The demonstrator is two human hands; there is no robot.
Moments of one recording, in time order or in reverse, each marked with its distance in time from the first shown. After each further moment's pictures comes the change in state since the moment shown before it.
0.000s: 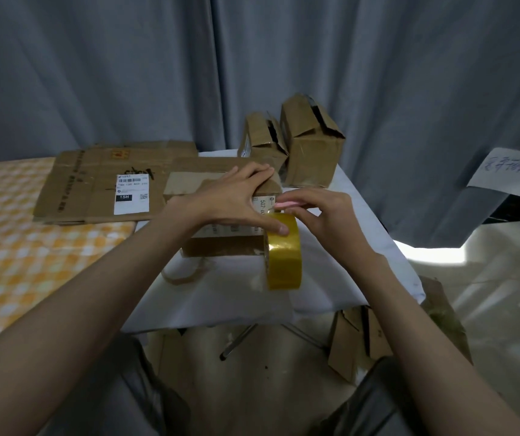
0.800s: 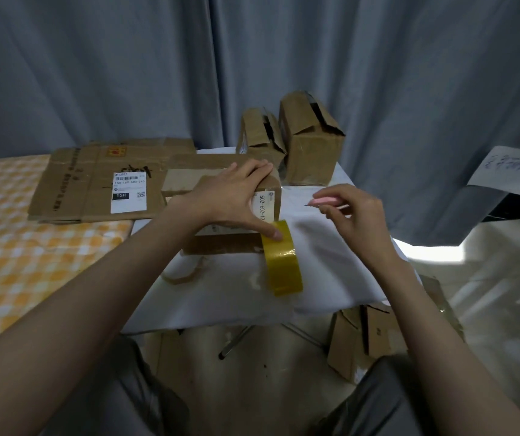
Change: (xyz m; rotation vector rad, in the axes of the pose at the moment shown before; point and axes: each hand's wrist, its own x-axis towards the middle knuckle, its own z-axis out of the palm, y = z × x) left_hand -0.006 0.011 -0.006 0.115 0.014 -0.020; right_hand -0.022 0.025 -0.025 -0.067 0.063 0.288
